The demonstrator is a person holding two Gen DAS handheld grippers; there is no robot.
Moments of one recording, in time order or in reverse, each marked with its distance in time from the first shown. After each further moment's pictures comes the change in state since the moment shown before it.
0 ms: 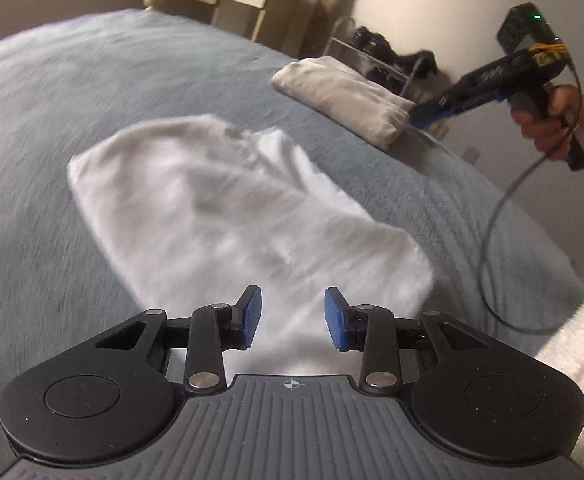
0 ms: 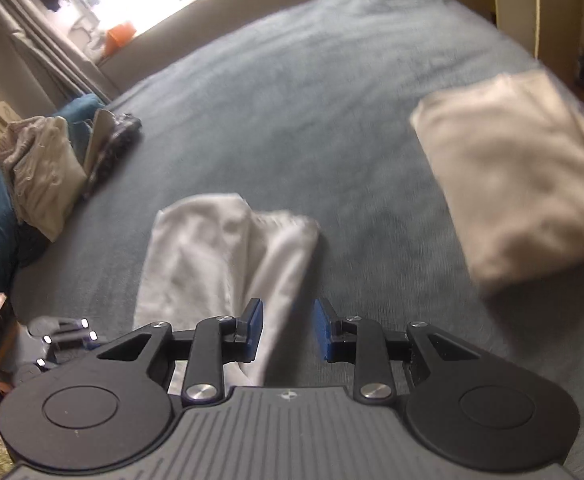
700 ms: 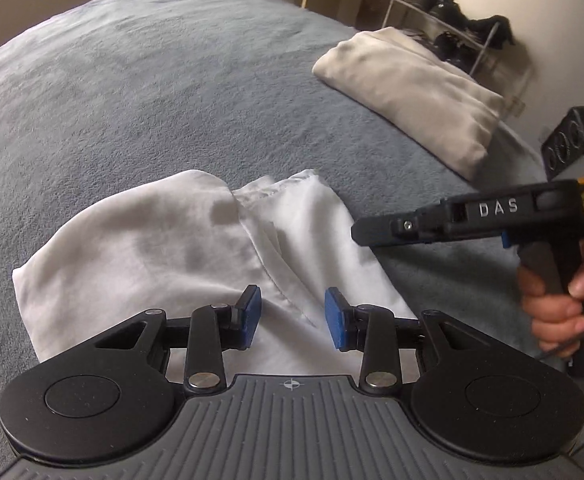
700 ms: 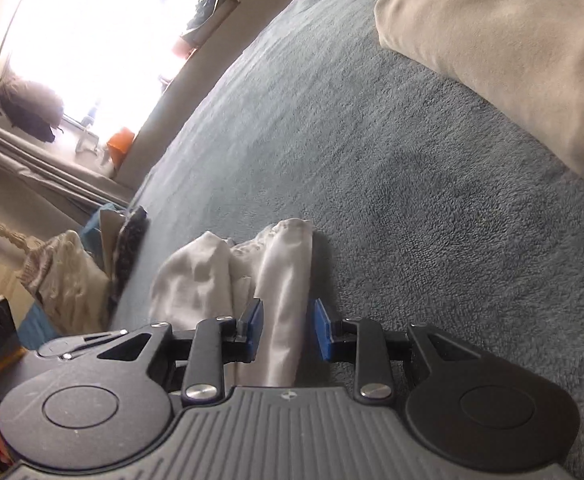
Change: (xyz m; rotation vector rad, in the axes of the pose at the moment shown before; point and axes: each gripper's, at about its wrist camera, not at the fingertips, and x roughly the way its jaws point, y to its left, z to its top) left arm 0.096 -0.013 0.090 -0.081 0.159 0.208; right arm 0.116 -0.056 -0.024 0.324 -0.188 0.252
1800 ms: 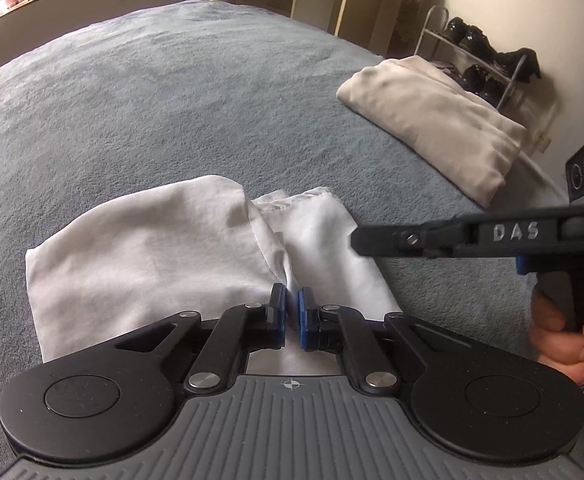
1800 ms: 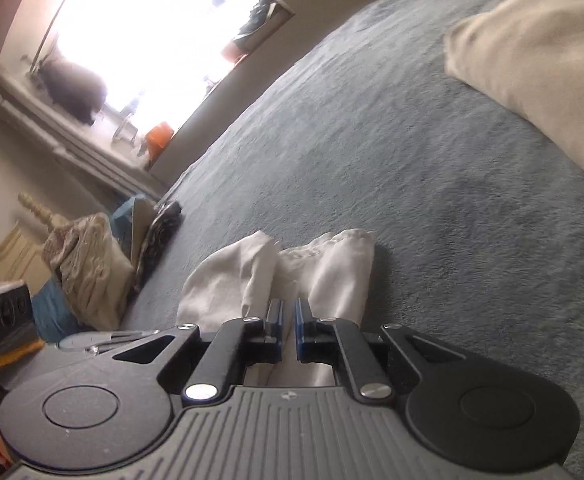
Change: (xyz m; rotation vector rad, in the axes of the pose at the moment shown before) left arm -0.008 -0.006 -0.013 -0.086 -0.099 0.069; right arm -0.007 0.021 -0.009 -0.086 -0.065 0.078
